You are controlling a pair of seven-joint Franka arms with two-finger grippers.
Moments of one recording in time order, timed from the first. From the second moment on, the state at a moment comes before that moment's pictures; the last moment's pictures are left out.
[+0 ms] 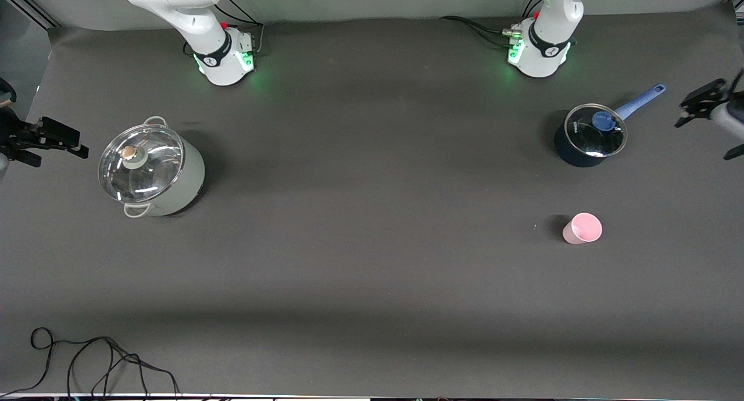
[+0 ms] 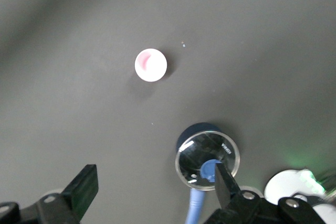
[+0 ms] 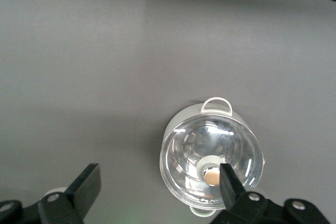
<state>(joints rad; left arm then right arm) 0.12 -0.02 0.02 -1.61 -0.04 1.53 0.99 -0.03 0.00 -0.08 -1.60 0.05 1.57 -0.20</state>
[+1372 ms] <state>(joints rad) 0.64 0.80 0.02 -1.47 -0.88 1.50 2.46 -0.03 0.00 -0.08 -1.60 0.05 1.57 -0.18</state>
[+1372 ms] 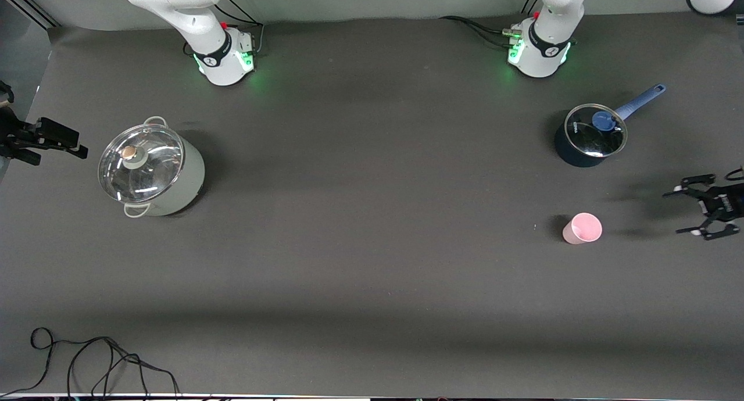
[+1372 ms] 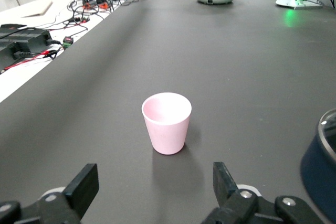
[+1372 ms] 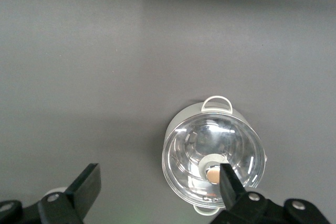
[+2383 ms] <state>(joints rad) 0.66 1.03 -0.08 -1.46 -0.96 1.45 2.55 -0.03 0.00 -0.08 -1.60 0.05 1.57 -0.18</state>
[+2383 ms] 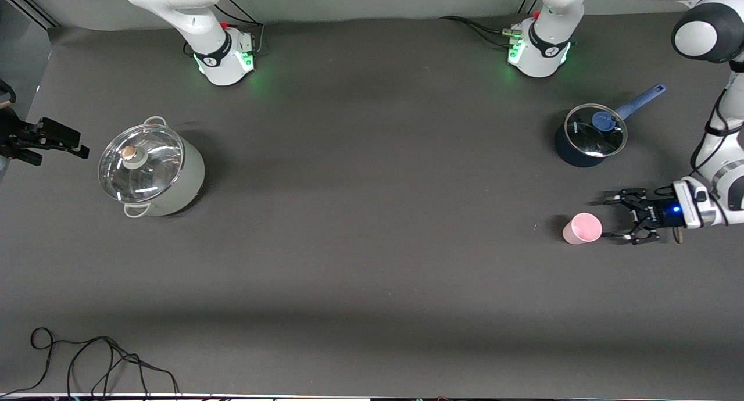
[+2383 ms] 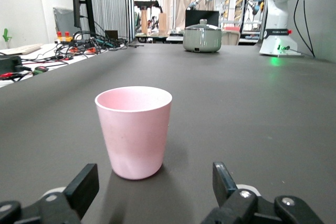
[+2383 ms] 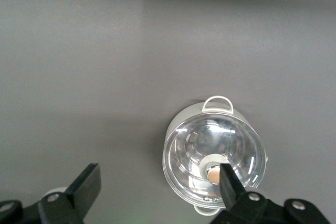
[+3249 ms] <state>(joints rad) 0.58 1.08 -0.14 -1.47 -1.07 1.45 2.55 -0.03 0.00 -0.08 -1.60 0.05 1.57 -0.18</state>
